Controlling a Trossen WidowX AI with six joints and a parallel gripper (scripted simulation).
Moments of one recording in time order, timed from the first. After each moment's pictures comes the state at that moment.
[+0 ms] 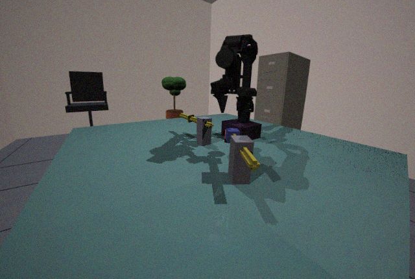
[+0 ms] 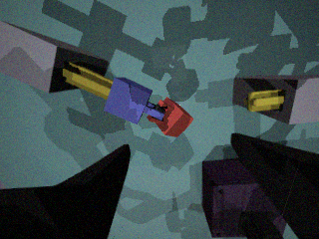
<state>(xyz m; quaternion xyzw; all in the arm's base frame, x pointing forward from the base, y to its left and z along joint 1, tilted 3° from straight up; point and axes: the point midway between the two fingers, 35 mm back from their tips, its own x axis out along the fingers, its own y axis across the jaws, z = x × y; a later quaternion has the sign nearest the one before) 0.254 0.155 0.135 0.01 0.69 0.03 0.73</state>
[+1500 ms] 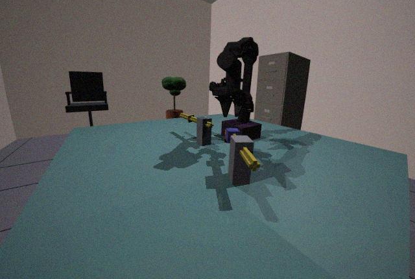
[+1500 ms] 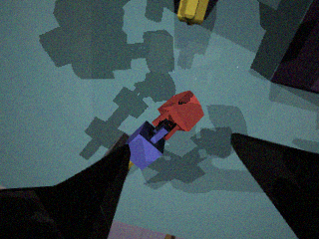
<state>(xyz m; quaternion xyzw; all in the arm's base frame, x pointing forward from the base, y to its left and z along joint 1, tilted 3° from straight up) 0.248 0.154 0.125 0.48 0.57 -0.33 0.58</state>
